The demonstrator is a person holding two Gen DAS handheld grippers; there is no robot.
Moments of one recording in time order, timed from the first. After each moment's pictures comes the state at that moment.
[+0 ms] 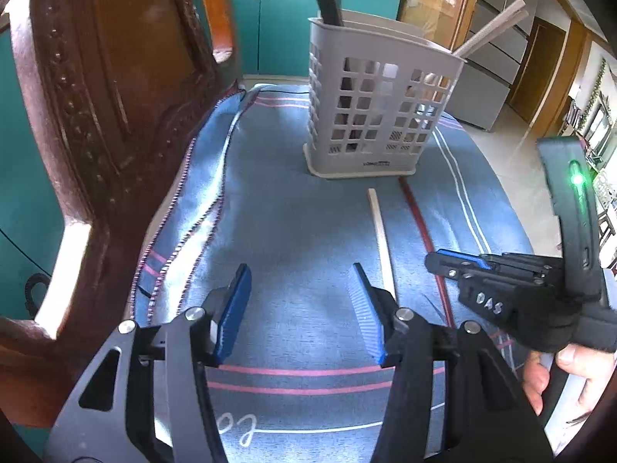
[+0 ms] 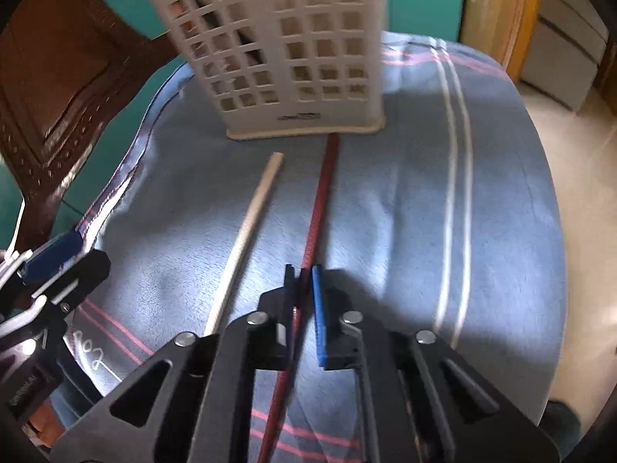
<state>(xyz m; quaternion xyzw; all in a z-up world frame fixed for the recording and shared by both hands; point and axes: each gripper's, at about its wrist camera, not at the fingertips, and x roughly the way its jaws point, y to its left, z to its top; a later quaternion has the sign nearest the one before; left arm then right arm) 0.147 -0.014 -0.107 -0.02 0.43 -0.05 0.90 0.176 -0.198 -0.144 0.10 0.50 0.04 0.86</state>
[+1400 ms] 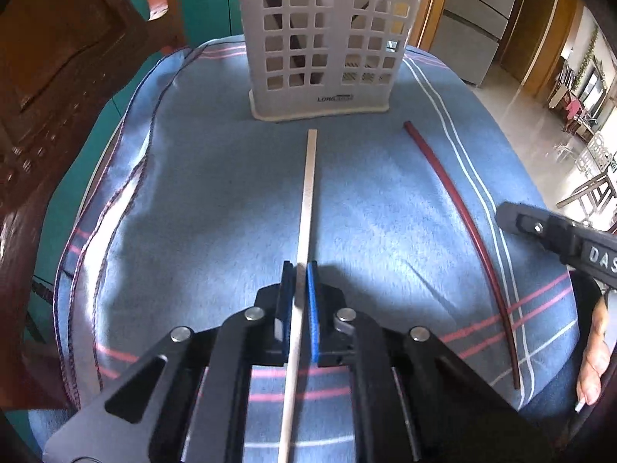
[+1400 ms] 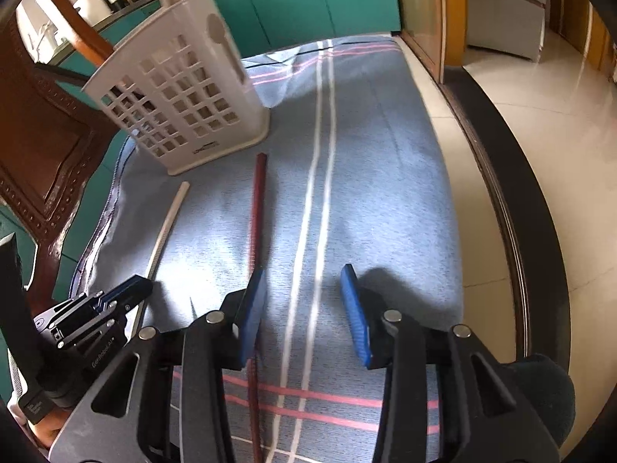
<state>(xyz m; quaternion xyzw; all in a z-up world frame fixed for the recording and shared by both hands) 0.161 -0.066 -0.149 0.02 0.49 -0.08 0.87 0.131 -0.267 -0.133 0.16 0.47 0.00 0.87</state>
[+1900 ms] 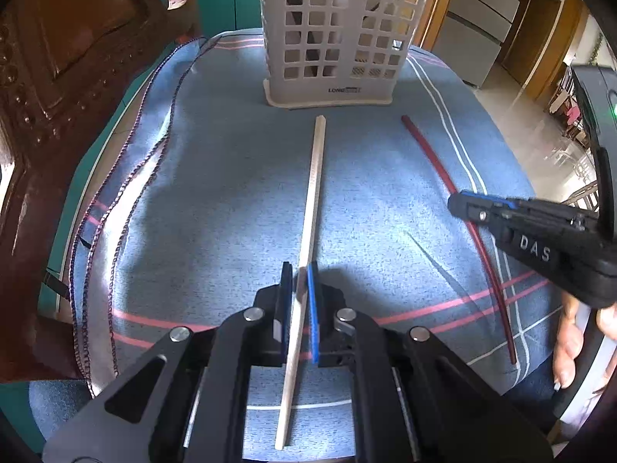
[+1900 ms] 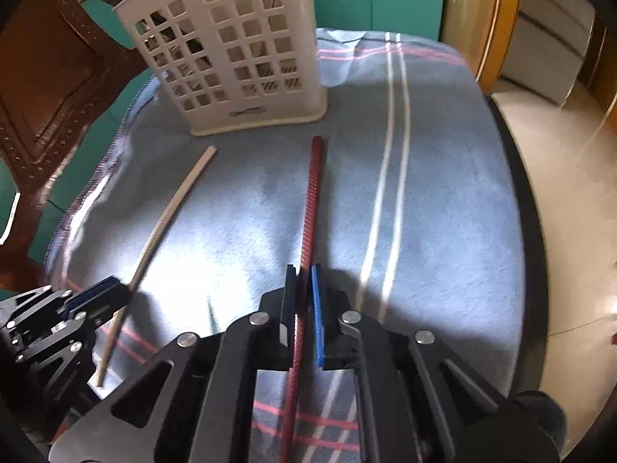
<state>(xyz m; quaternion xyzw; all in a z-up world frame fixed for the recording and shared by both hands) 0.148 -0.049 -0.144 0.00 0.50 -0.08 0.86 0.155 -0.224 -0.147 0.08 0.49 0.04 0.86</state>
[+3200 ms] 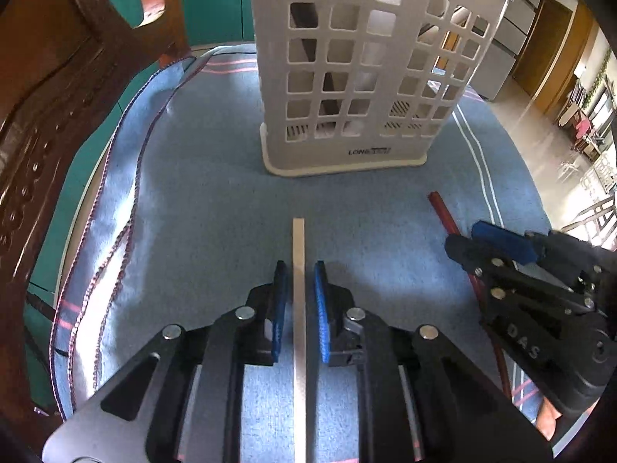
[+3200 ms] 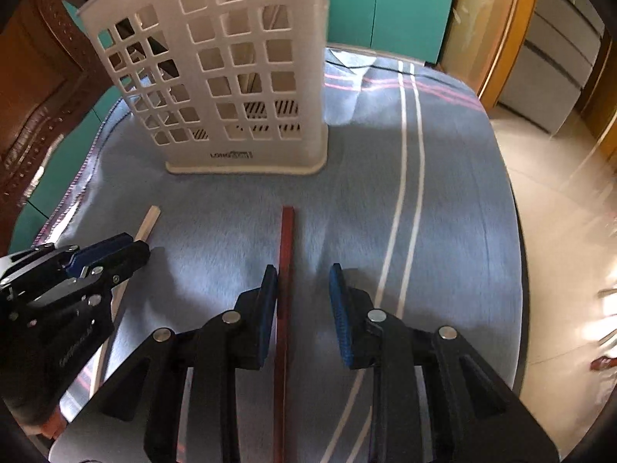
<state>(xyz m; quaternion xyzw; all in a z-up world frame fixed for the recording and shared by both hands) 0.245 -0.054 -0.153 -0.01 0.49 -0.06 0.87 0.214 -0.207 -0.146 0.01 0.48 0.00 0.88</state>
